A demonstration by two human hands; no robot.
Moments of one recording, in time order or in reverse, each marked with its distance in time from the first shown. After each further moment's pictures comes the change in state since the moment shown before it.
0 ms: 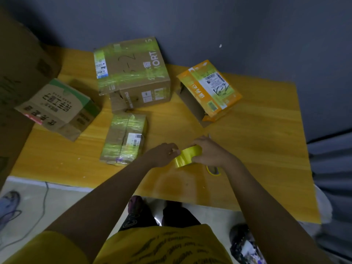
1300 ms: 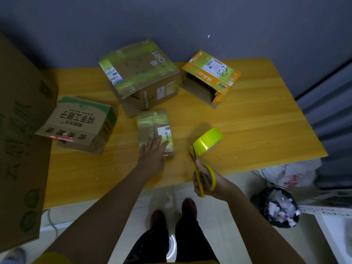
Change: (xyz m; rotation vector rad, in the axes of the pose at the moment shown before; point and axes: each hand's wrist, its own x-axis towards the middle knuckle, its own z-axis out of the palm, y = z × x) left_hand -0.078 -0.154 -0.030 0.424 0.184 0.142; right_hand -0.022 -0.122 0.206 1.530 0.073 0.318
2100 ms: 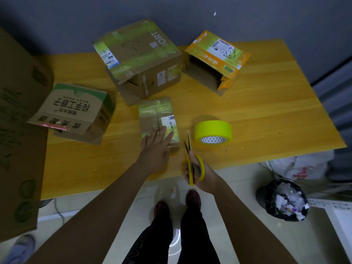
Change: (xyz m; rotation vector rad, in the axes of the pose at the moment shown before) left_hand -0.004 0.002 0.013 0.081 0.023 0.084; right_hand 0.042 0.020 0.020 0.177 0.055 -0.086
